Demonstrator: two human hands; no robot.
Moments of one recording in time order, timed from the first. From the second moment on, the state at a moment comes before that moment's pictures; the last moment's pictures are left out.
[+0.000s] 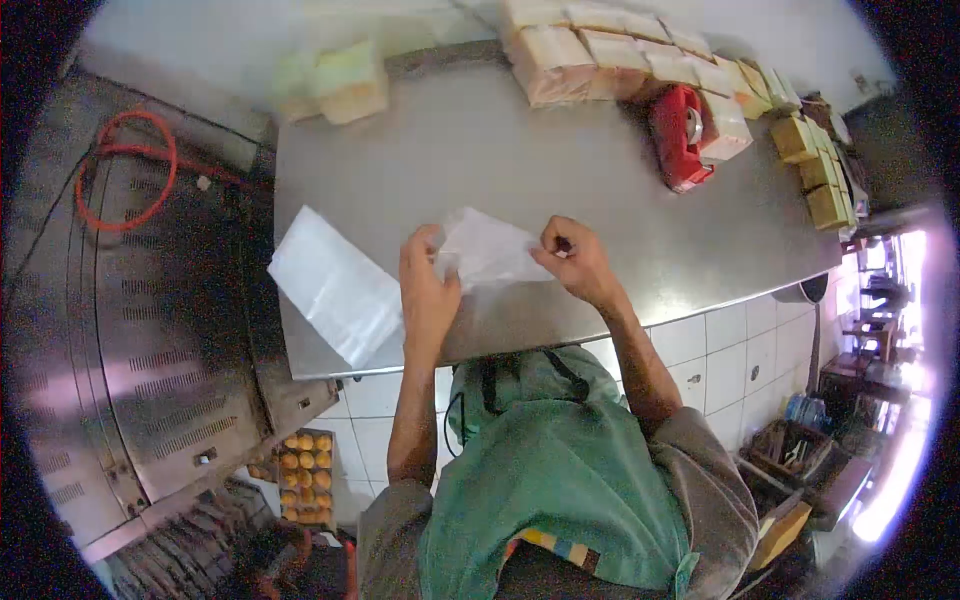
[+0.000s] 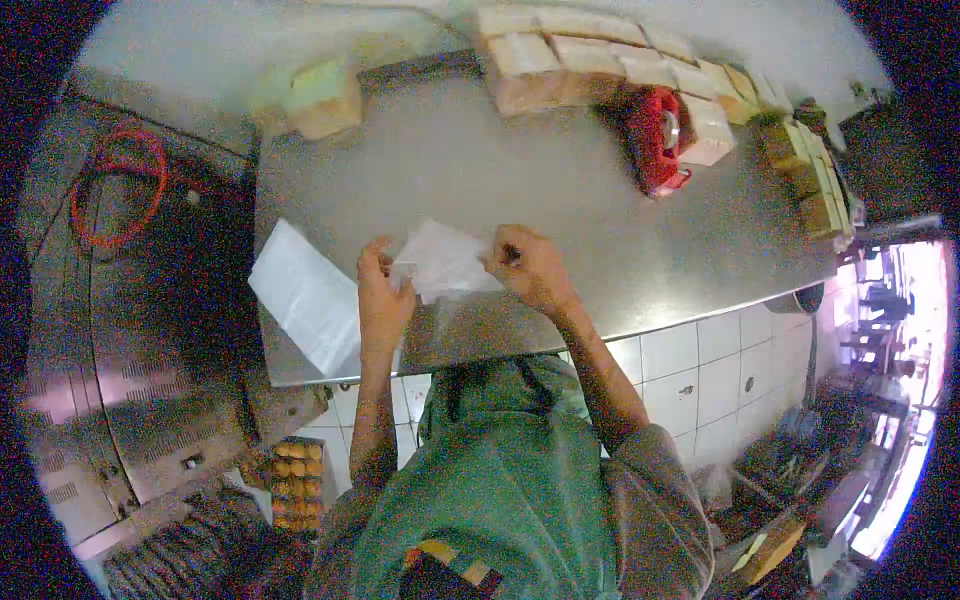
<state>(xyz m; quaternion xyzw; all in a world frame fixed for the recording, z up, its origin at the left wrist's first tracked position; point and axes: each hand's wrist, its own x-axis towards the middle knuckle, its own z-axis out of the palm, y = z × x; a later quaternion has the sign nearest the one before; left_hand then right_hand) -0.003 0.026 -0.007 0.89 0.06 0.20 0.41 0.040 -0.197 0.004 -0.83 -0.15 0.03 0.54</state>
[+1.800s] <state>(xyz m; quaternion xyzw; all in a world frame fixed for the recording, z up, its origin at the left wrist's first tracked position) -0.017 -0.270 0.015 0.72 0.48 0.38 0.33 0.164 -1.158 -0.116 -0.59 0.36 -0.37 0.62</state>
